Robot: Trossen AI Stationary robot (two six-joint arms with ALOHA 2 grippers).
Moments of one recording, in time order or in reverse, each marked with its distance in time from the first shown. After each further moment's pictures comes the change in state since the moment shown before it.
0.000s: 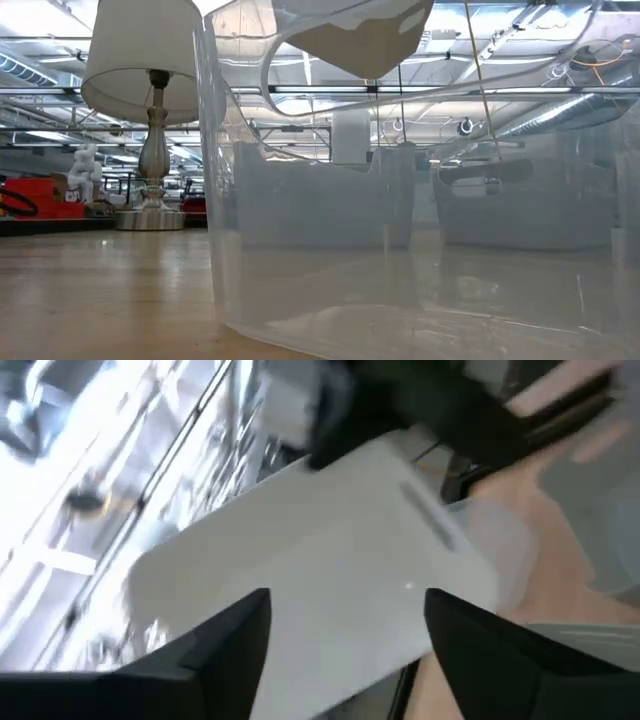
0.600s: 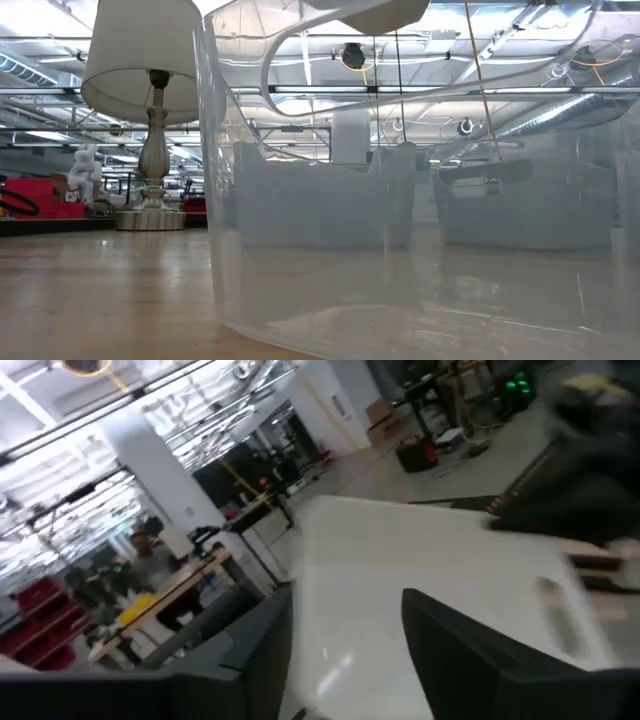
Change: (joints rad) left arm -0.062 -0.149 0.216 0.046 -0.114 -0.121; right arm 0.101 -0.046 0.000 0.128 -0.005 -0.031
